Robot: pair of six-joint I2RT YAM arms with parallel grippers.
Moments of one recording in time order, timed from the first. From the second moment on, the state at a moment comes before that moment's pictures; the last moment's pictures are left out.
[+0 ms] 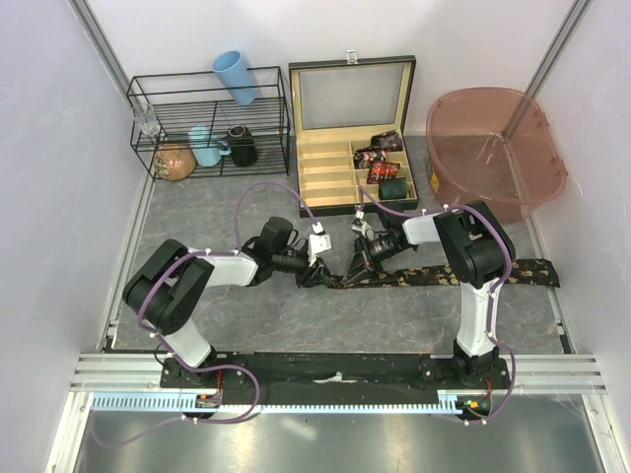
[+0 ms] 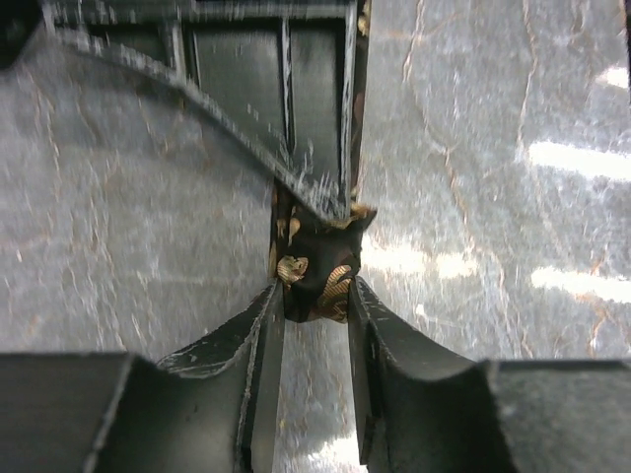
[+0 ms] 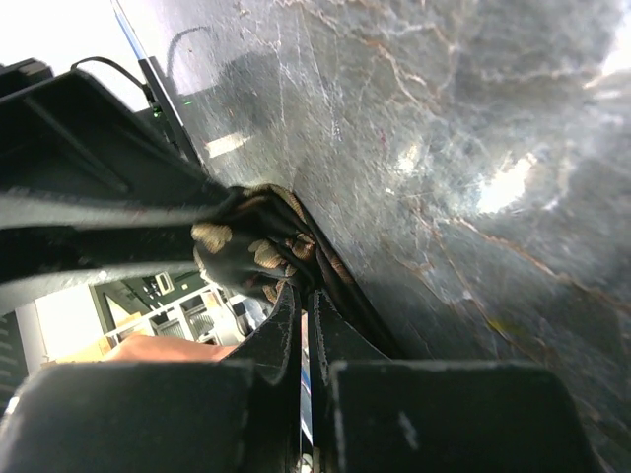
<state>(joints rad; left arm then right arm) -0.60 1.67 0.65 0.34 0.79 0.38 0.38 2.04 1.02 -0.29 -1.02 0.35</state>
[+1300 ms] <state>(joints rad) -0.68 1.80 0.84 0.19 0.74 0.34 0.33 2.03 0.95 -0.19 -1.04 0.41</state>
